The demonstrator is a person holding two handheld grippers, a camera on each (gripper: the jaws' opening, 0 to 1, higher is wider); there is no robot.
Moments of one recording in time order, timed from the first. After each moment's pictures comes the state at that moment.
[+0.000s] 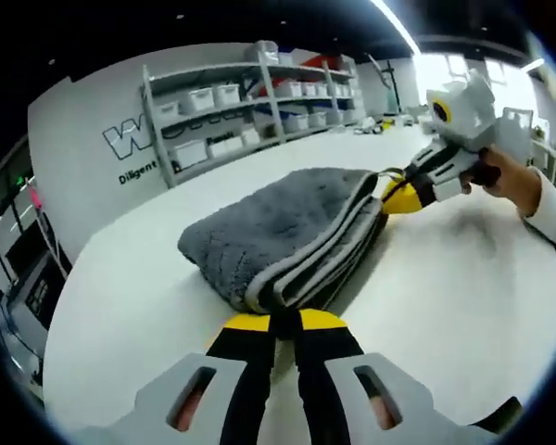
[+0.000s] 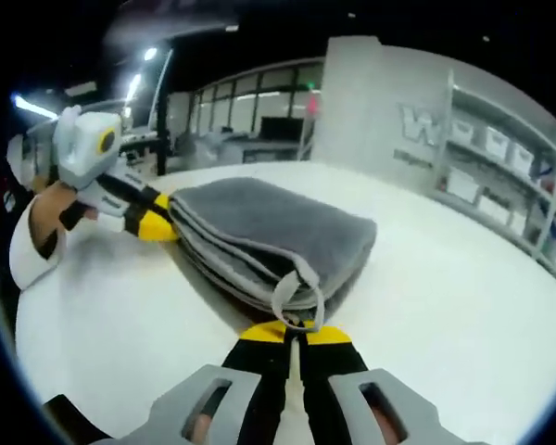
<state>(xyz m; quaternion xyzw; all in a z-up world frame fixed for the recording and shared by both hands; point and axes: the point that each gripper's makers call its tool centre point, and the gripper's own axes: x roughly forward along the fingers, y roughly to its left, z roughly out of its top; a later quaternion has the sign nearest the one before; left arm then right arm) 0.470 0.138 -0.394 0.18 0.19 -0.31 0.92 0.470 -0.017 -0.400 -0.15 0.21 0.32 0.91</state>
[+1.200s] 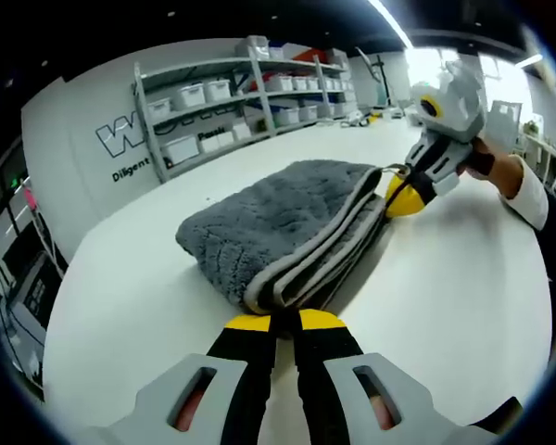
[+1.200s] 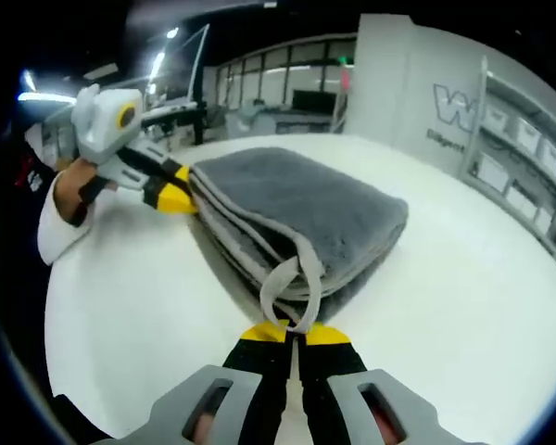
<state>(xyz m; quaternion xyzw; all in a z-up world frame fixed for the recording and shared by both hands) 0.423 0.142 -0.400 0.17 0.21 -0.33 0.91 0.417 -0.016 -0.417 -0.16 0.28 0.38 0.87</state>
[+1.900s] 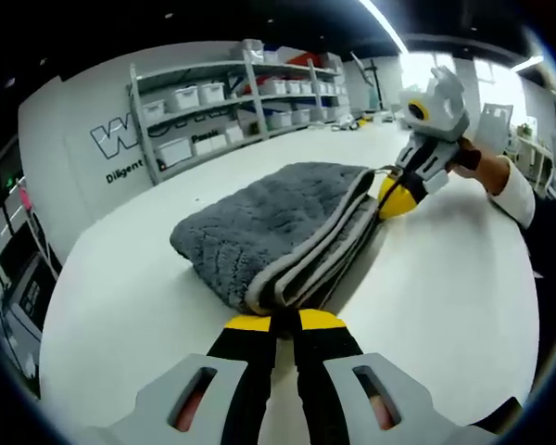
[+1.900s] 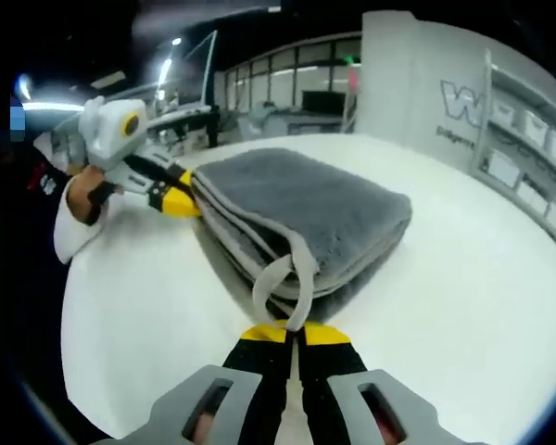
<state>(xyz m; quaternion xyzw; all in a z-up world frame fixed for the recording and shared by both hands) 0.405 0.141 -0.399 0.18 0.20 -0.34 0.90 0.395 -0.018 -0.419 -0.15 0.28 0.40 0.86</state>
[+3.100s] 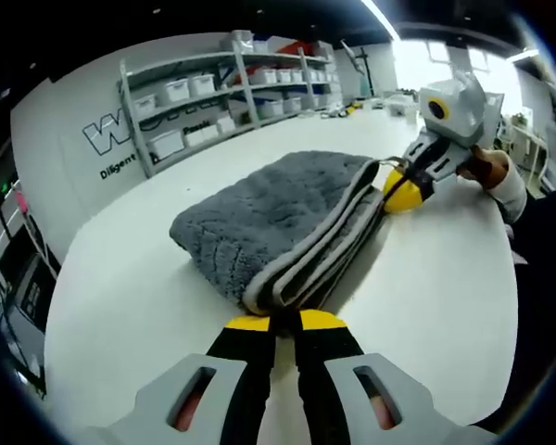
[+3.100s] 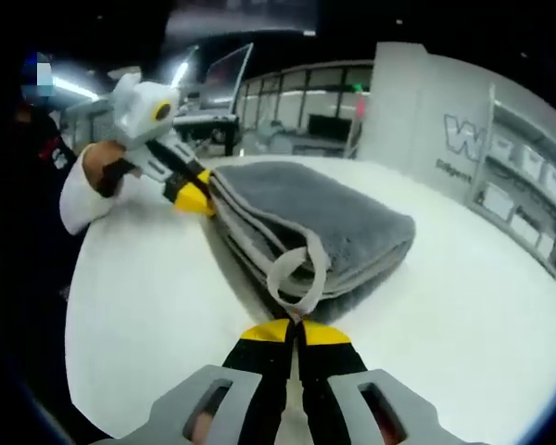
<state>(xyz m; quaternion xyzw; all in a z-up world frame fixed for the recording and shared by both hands) 0.367 0.148 -0.401 0.20 0.23 -0.35 0.89 0.351 -0.009 -0.418 -0.17 0.21 0.41 0.87</state>
